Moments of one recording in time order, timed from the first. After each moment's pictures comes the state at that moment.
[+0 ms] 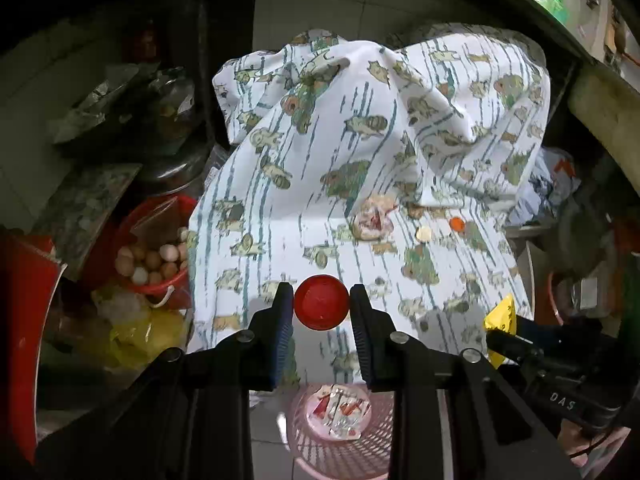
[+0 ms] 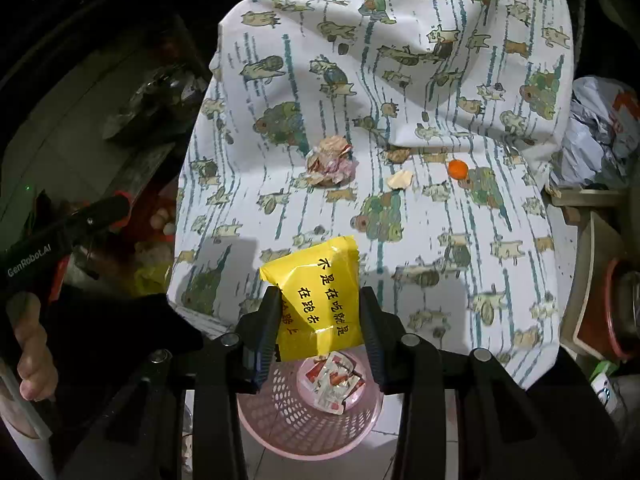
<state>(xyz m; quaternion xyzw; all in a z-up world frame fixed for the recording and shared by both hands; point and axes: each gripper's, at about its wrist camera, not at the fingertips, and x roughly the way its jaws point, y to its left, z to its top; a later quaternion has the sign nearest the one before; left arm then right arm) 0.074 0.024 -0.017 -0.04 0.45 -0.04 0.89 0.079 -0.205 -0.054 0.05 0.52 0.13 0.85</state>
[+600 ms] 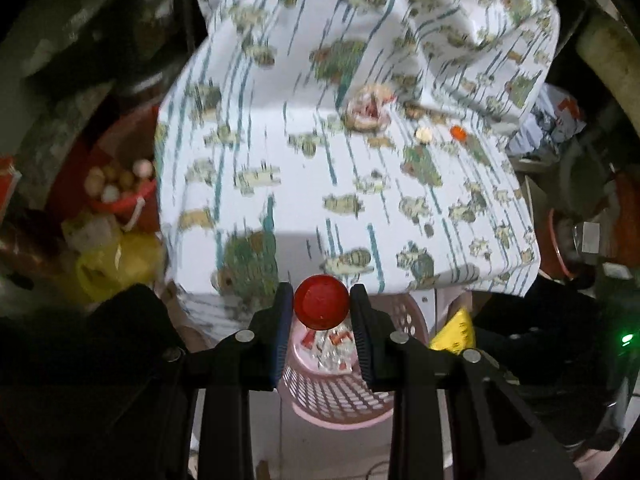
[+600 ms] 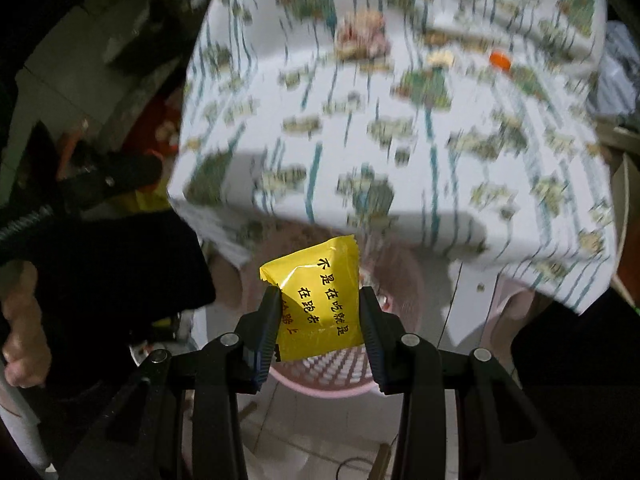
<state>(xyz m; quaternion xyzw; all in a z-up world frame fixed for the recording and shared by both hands) 0.056 0.015 -0.096 -0.05 0.57 -0.07 0.82 0.032 -0.172 -0.140 0.04 0.63 0.16 0.76</state>
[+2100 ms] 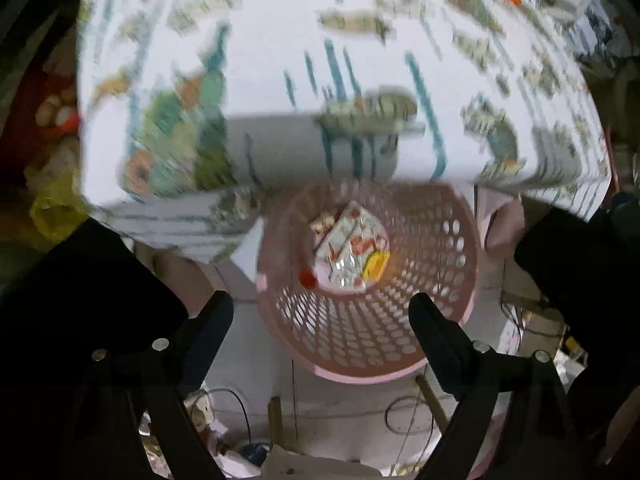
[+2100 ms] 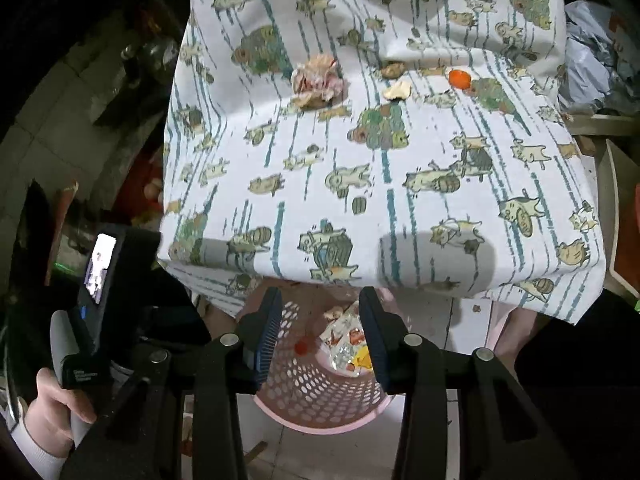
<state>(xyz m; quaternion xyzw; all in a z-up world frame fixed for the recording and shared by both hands) 0.060 -0.018 -0.201 0.01 0.70 -0.05 0.71 0.054 -0.210 -0.121 0.10 0.57 0.12 0.81</state>
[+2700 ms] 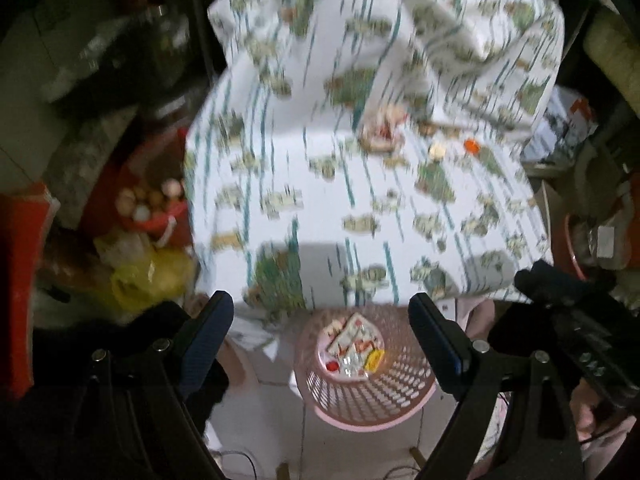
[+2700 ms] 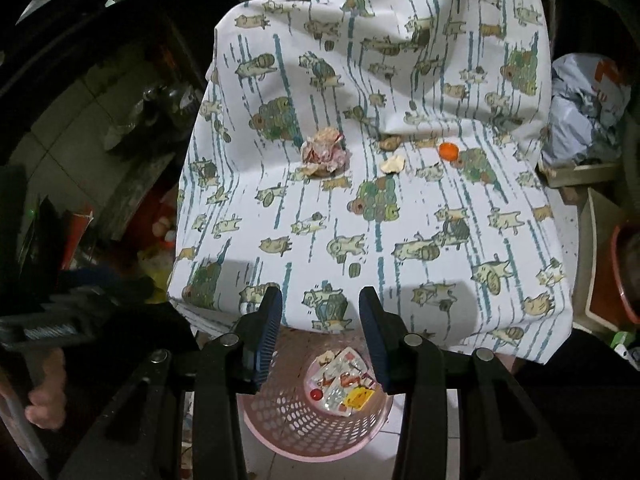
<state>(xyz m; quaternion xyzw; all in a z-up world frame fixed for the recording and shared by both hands) 0.058 0.014 -0.046 -0.01 0.54 -0.03 0.84 0.048 -0.213 -0.071 0.07 0.49 0.12 0.86</state>
